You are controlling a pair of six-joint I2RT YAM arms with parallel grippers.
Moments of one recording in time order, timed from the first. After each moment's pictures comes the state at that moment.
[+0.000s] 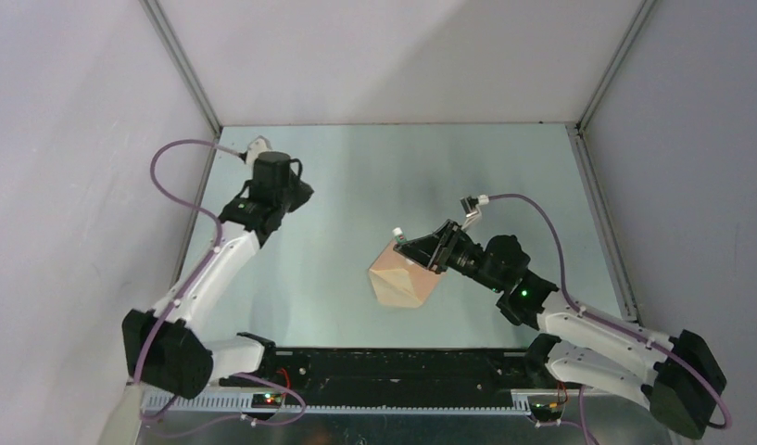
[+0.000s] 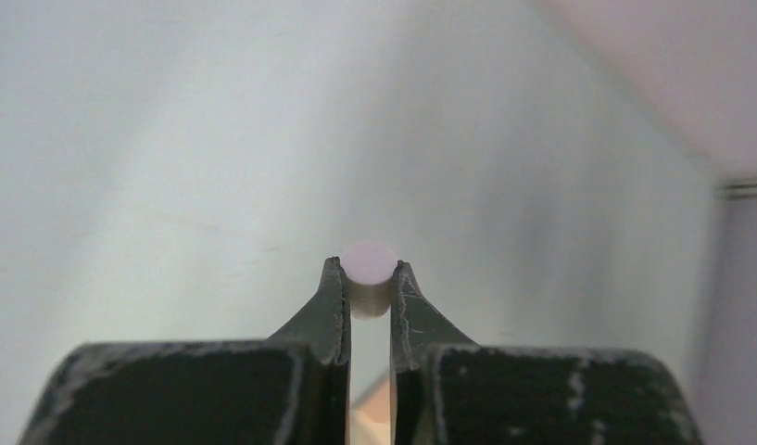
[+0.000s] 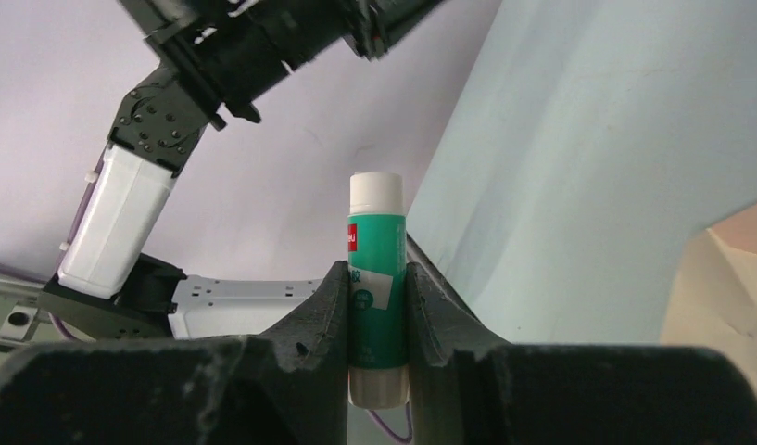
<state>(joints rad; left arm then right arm) -0.30 1.20 1.06 -0.39 -0.20 -0.82 0.85 0.96 0.50 0.48 -0.18 1.12</state>
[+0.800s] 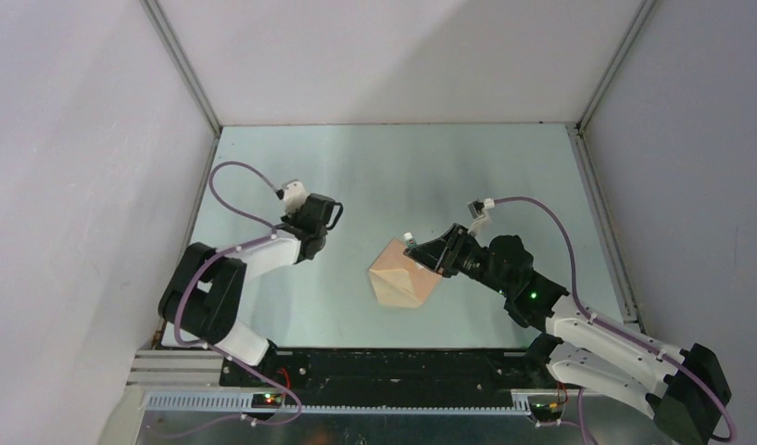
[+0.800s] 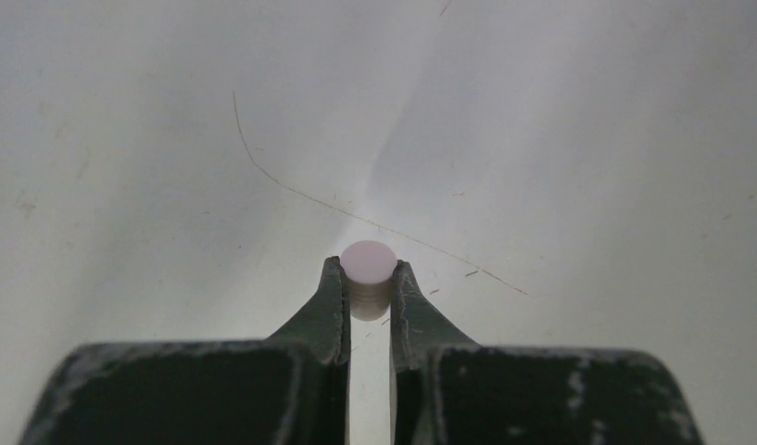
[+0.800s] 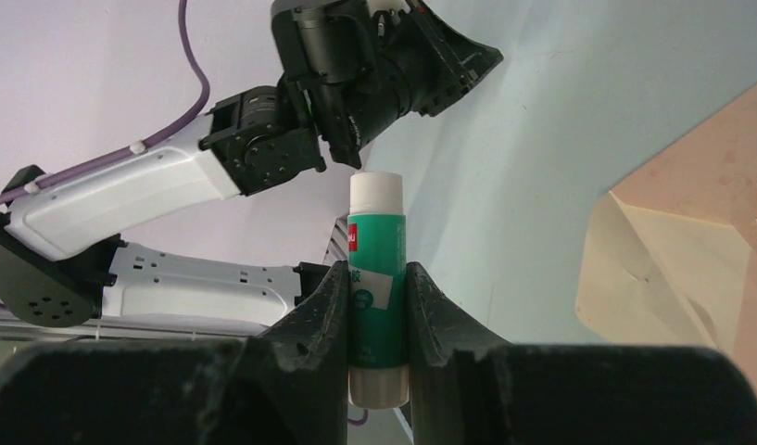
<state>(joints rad) -0.44 1.51 0.75 -0.10 -0.66 -0.70 0.81 0.87 0.50 0.25 -0.14 1.06</state>
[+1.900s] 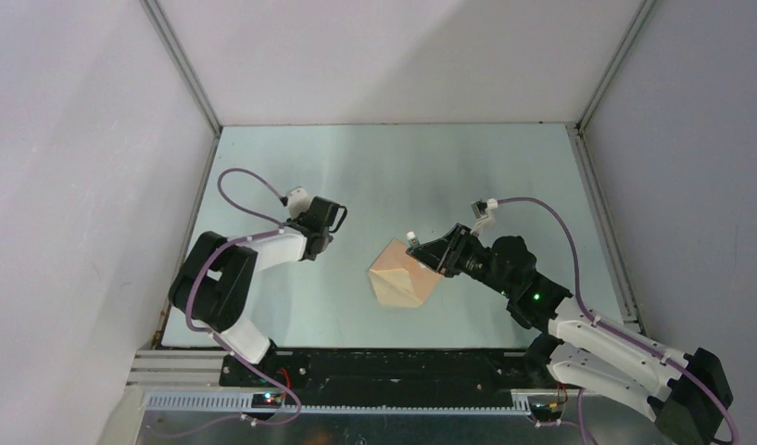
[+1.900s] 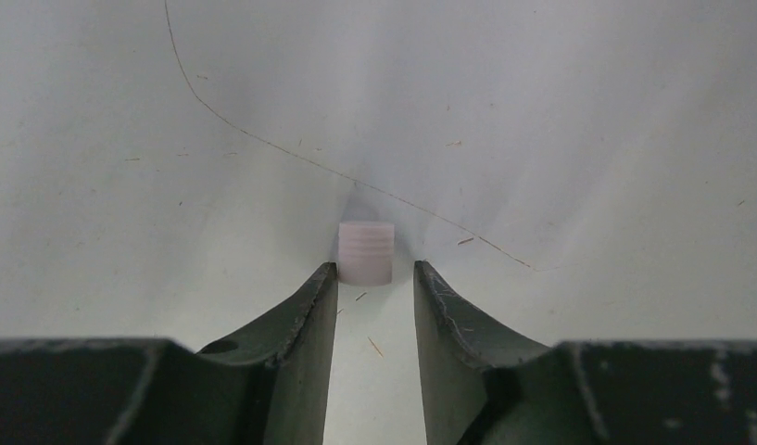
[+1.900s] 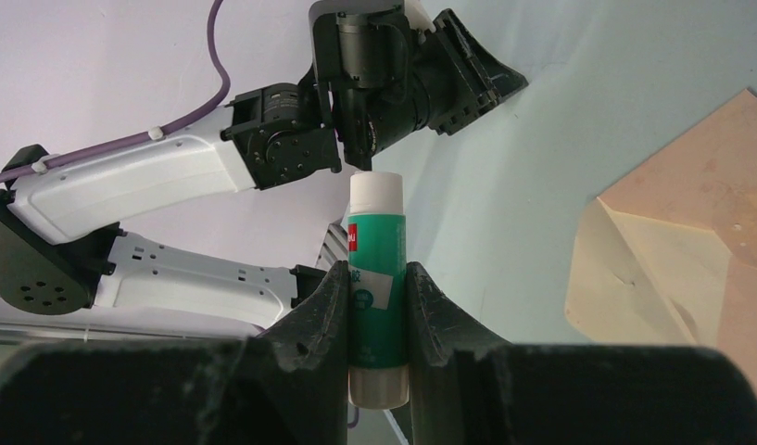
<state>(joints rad) -0.44 1.62 0.77 -0.14 -0.57 -0.82 0.80 0.84 0.50 0.22 -0.13 1.04</state>
